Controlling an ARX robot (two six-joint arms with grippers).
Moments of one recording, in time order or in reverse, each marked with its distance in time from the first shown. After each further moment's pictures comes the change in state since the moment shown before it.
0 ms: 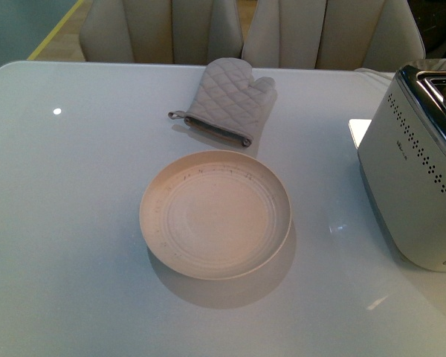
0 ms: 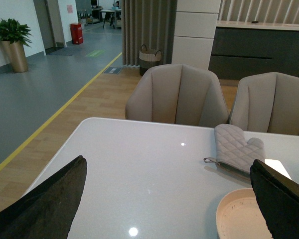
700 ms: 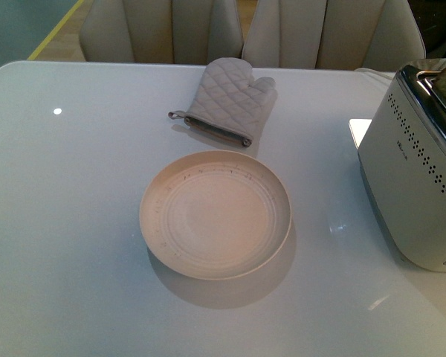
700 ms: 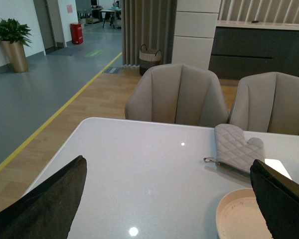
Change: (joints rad) left arm 0.000 0.000 0.000 0.000 0.000 0.000; right arm -0.002 -0.018 -0.103 0.057 0.003 0.063
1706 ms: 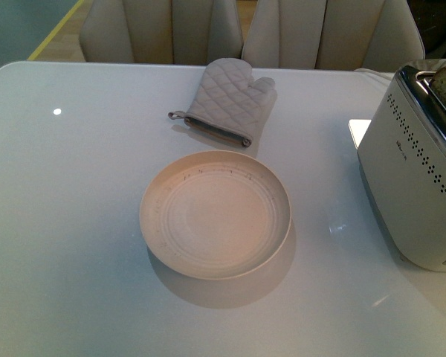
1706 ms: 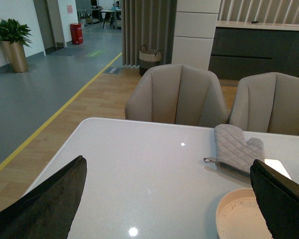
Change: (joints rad) left arm 0.000 0.000 0.000 0.000 0.000 0.000; right arm 0.009 -0.771 -0.616 0.381 -0.090 0.001
